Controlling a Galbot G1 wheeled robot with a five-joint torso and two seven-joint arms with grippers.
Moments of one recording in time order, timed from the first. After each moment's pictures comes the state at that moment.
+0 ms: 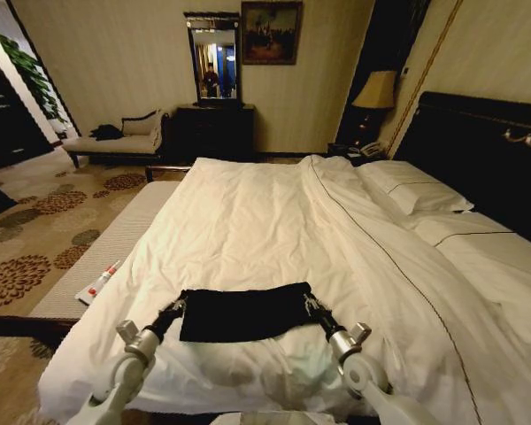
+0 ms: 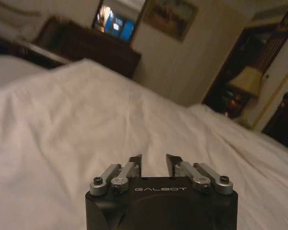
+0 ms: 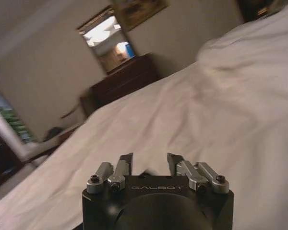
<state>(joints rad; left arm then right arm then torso) 1.56 -1.13 -0.73 -2.00 -0.87 0.22 0.16 -1.45 0.93 0.26 1.92 1.01 0.17 0.17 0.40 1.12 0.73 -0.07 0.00</state>
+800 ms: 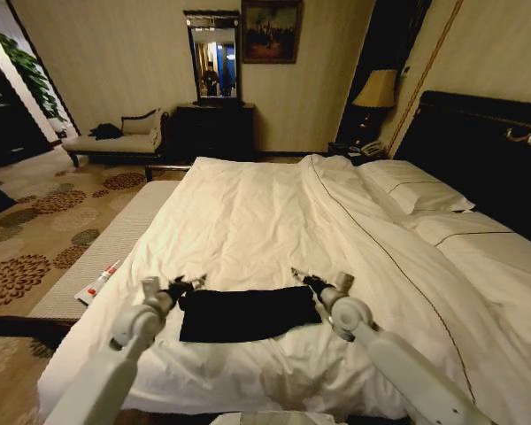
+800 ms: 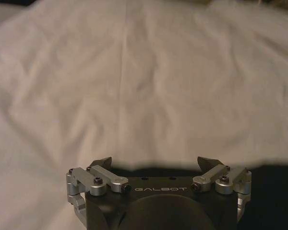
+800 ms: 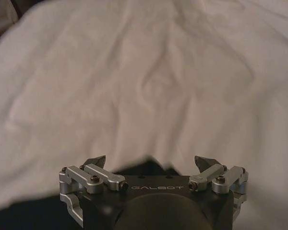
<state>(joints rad) 1.29 -1.02 -0.40 -1.96 -0.76 0.65 -0.21 -1.02 0.86 -0.02 1.90 1.29 -0.35 0.70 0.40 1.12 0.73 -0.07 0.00</state>
